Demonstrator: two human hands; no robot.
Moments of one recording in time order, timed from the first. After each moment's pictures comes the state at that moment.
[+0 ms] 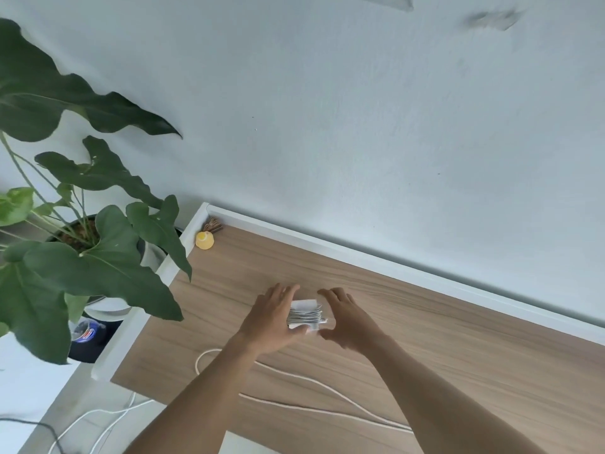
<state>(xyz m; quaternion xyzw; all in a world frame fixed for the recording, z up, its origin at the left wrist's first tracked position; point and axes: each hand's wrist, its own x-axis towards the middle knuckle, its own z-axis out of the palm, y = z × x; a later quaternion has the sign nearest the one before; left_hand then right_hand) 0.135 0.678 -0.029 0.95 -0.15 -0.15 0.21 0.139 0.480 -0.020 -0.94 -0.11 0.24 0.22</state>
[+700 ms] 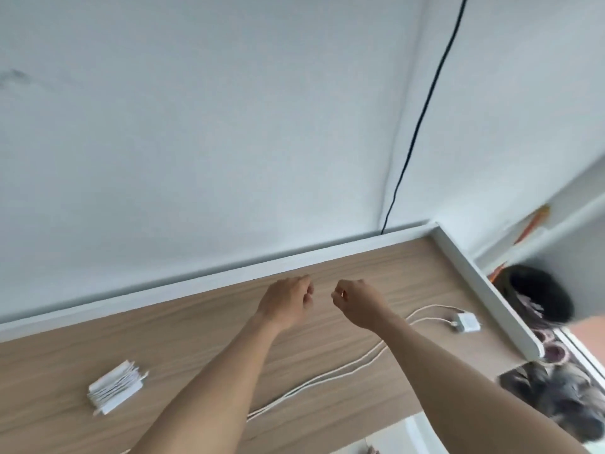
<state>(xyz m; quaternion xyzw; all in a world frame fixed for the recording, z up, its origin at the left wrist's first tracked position) 0.088 0.312 0.057 0.87 -0.43 -0.15 0.22 -0.013 0.159 0.055 -0.94 0.25 0.08 0.23</state>
